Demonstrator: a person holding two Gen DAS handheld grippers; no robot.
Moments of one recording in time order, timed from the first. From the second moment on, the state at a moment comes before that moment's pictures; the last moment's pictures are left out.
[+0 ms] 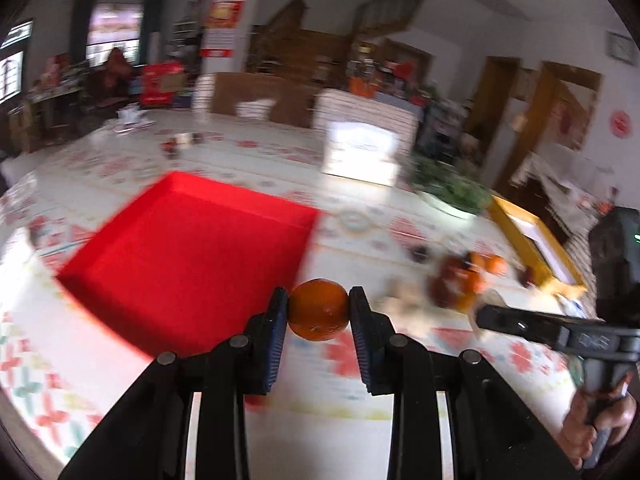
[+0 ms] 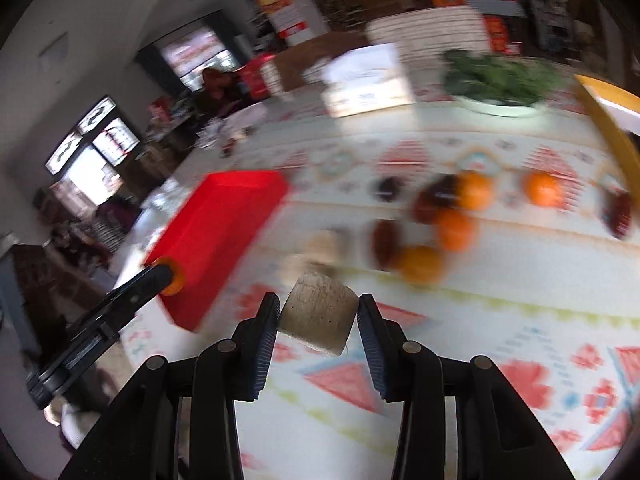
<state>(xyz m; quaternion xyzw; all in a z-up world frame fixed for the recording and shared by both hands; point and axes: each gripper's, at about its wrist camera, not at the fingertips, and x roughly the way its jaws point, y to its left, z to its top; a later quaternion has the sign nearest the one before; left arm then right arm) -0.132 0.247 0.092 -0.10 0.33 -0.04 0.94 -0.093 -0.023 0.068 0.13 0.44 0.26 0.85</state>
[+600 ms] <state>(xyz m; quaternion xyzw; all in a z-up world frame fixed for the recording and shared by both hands) -0.087 0.362 0.052 -0.17 0.37 0.05 0.91 -0.031 0.170 0.034 0.08 0.48 0.37 0.79</state>
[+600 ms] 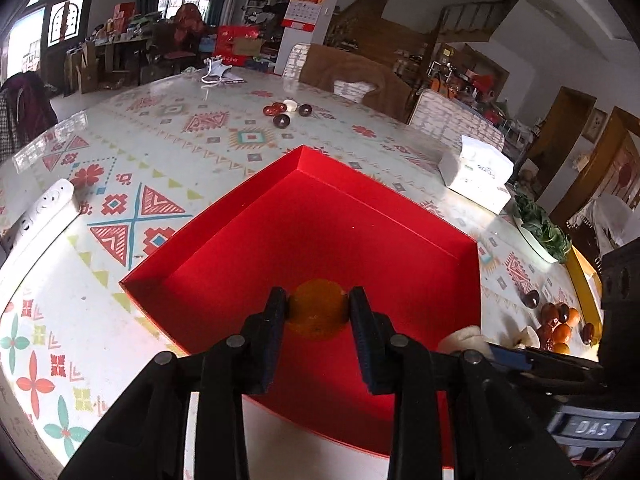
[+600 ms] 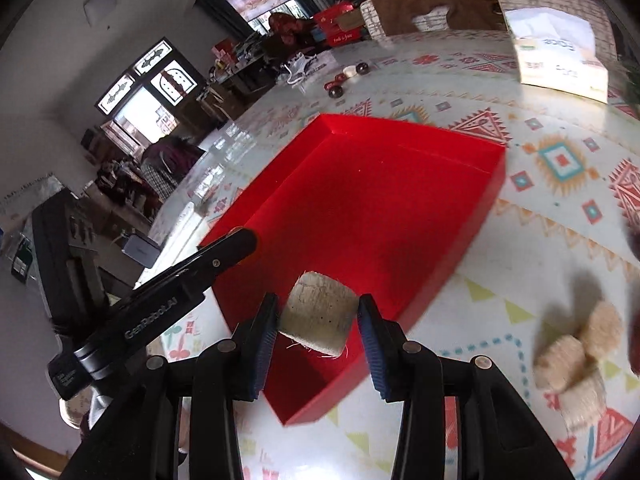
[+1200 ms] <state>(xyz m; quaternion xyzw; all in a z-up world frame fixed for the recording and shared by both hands) -0.137 0.330 0.097 -0.20 0.30 0.01 0.93 -0.055 0.103 0.085 0.09 0.38 0.30 0.87</state>
